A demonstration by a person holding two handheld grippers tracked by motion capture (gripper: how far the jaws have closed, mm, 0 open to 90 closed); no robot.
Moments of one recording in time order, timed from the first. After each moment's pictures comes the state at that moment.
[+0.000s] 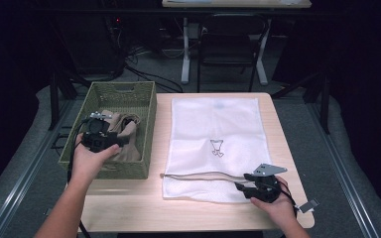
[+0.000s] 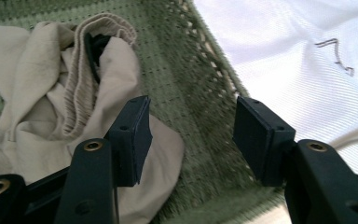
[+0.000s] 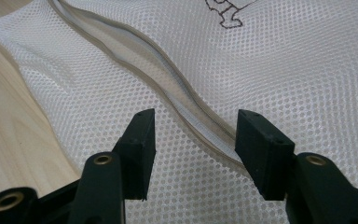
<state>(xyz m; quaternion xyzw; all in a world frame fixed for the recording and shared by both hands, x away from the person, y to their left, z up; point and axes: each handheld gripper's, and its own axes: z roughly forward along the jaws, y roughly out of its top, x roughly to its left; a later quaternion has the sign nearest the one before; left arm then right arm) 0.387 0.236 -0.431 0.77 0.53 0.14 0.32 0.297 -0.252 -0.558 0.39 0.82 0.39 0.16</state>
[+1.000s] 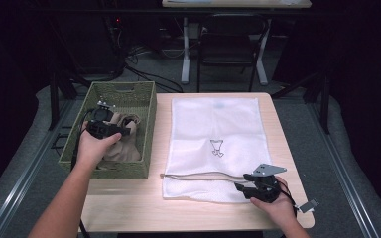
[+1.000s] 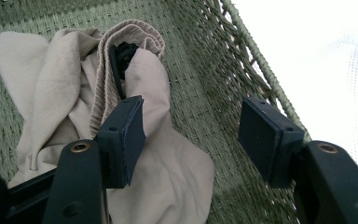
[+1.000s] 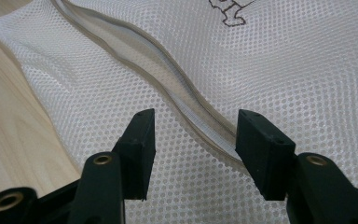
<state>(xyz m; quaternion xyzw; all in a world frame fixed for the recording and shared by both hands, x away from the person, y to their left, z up) 0.431 0.237 -0.438 0.78 0.54 0.14 0.29 0.297 -0.252 -0.559 0.39 0.82 0.39 0.15</state>
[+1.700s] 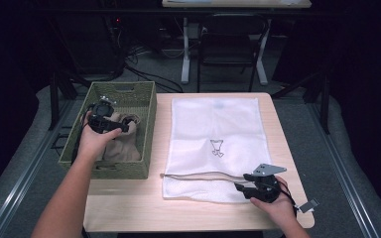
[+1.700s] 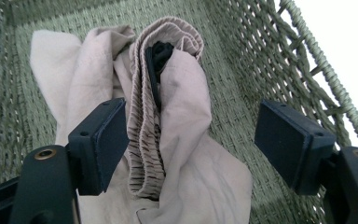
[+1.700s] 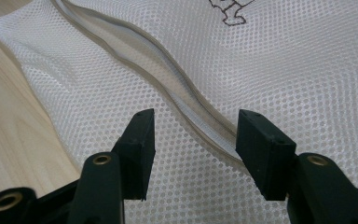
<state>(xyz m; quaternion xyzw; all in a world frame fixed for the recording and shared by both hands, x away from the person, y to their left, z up) 0.456 0.242 -0.446 0.78 0.56 0.16 0.23 0.298 -0.252 -0.559 0.39 0.82 0.39 0.15</state>
